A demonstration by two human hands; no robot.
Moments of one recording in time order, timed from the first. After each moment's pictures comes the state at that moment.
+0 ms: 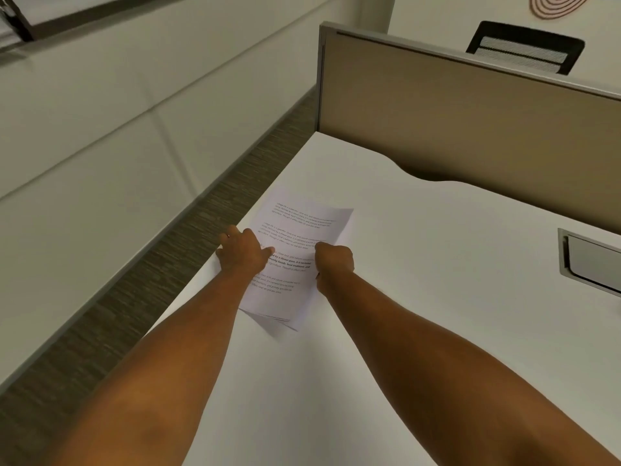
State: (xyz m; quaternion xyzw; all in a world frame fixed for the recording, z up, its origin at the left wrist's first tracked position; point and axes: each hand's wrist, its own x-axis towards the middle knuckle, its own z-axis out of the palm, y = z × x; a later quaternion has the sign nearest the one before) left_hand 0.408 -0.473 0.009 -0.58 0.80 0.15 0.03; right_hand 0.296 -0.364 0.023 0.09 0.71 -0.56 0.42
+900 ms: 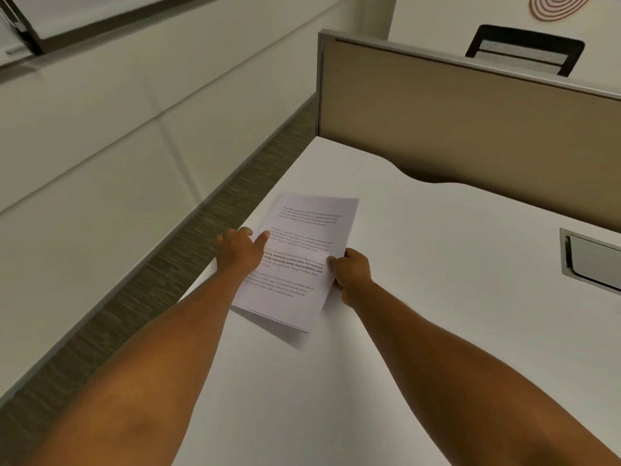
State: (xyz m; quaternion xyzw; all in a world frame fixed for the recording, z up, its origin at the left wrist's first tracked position) left_hand 0.417 -0.483 0.006 -0.58 0.78 0.23 -0.06; right_hand 0.270 -0.330 0.002 -0.03 0.71 -0.55 0.43
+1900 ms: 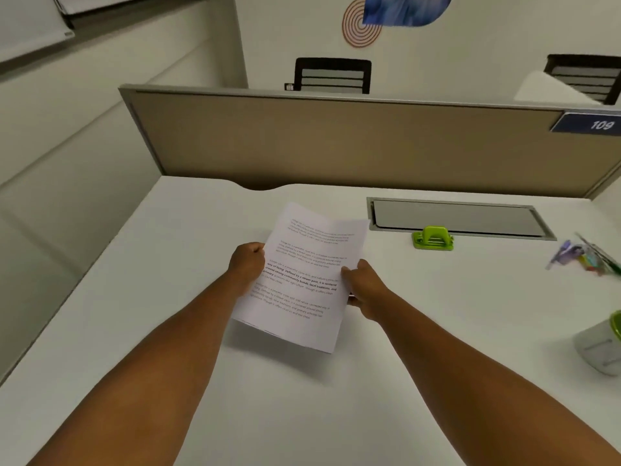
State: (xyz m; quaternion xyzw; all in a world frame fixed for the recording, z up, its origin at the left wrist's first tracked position) left_hand 0.202 -0.251 0.040 -0.37 0.80 0.47 -0.06; right_hand 0.123 -0.023 0.051 -0.01 0.70 -0.61 0.37
